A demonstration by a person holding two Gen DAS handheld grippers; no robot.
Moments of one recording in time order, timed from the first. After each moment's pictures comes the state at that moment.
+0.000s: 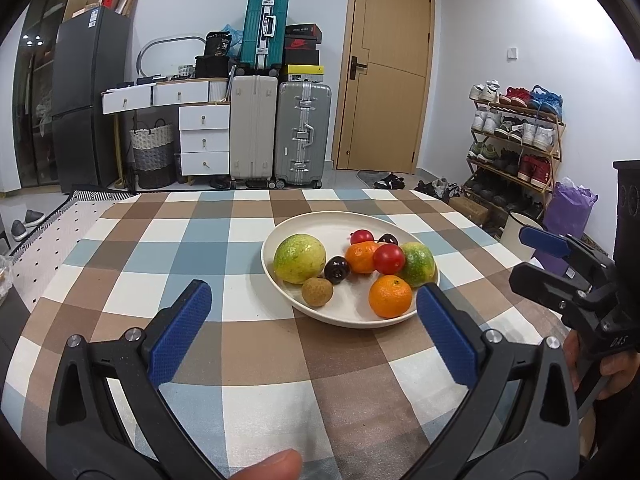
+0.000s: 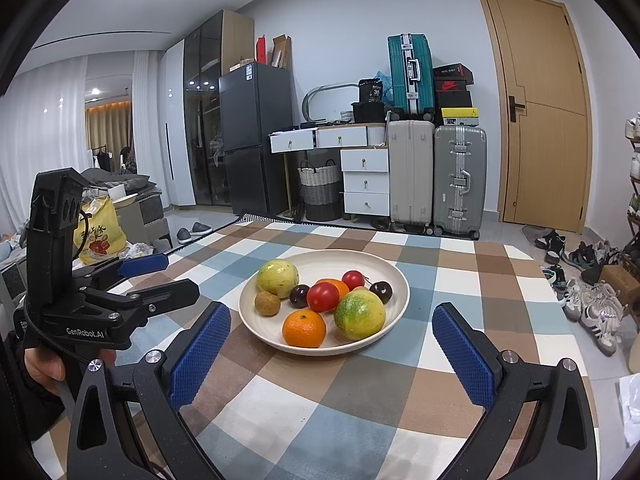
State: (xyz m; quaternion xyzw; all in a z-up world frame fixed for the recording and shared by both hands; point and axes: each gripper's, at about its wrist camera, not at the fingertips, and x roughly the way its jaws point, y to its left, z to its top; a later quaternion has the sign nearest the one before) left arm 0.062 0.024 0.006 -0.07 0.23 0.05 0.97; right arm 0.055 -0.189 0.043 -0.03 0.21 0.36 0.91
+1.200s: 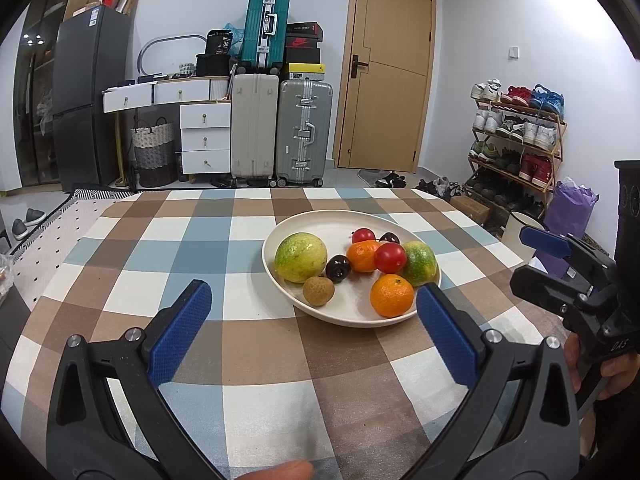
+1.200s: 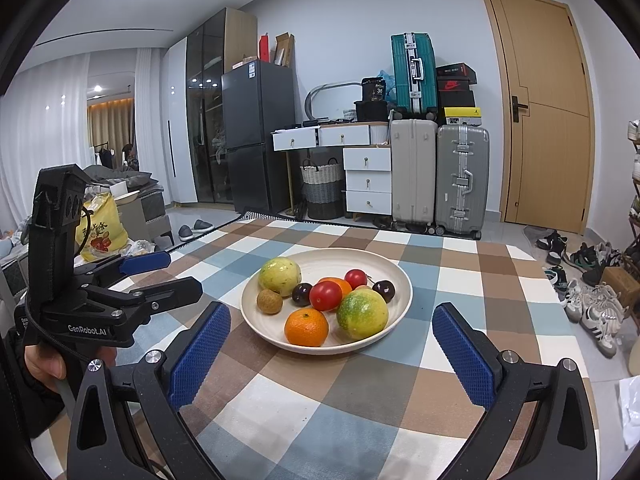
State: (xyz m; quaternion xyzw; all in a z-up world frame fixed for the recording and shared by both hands) left arm 0.062 0.024 0.008 -0.07 0.23 0.05 0.97; right arm 0.055 -0.188 0.043 -0.03 0.21 0.37 0.91
